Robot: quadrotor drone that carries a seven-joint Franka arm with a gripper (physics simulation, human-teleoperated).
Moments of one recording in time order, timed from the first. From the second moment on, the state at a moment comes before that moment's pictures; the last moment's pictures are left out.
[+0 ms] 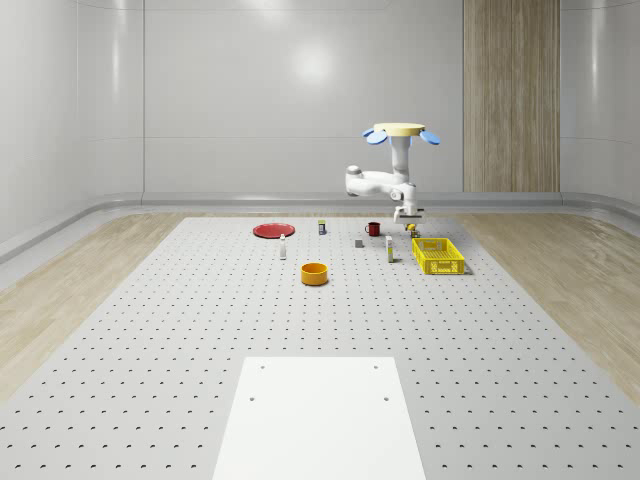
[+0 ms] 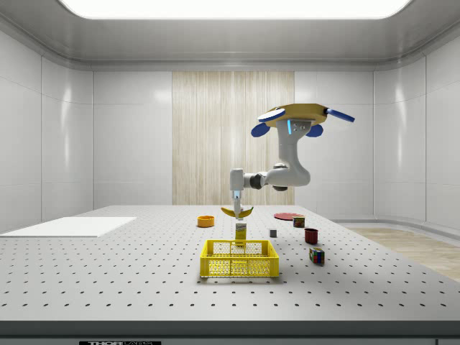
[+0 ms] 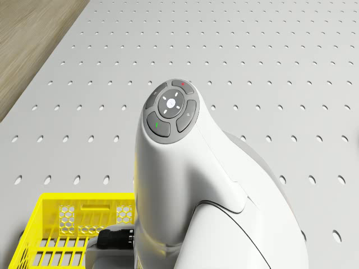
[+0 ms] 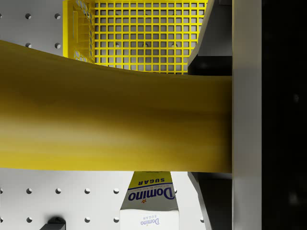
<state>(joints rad) -1.20 -1.57 1.48 -2.88 -1.66 1.59 1.72</state>
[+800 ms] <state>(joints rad) -1.20 -1.58 1.49 -2.88 -1.66 1.60 1.73</state>
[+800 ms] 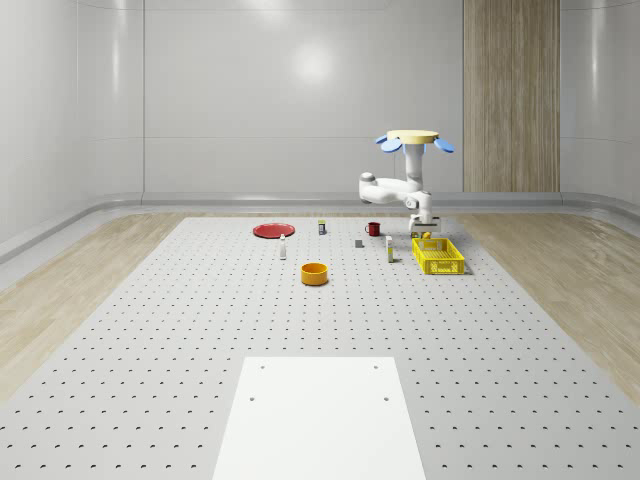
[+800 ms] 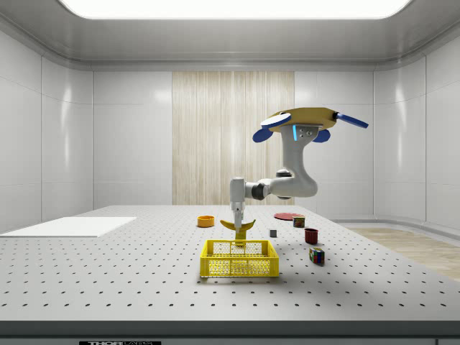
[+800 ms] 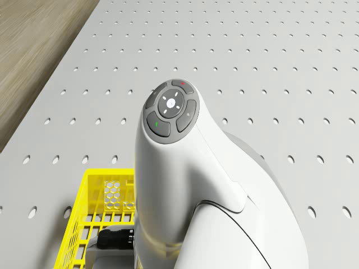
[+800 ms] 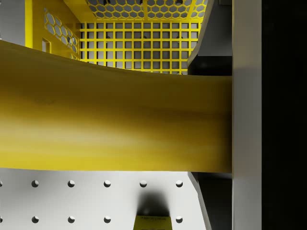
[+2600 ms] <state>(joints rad) -1.23 -1.58 1.24 -2.84 -1.89 1.67 1.73</state>
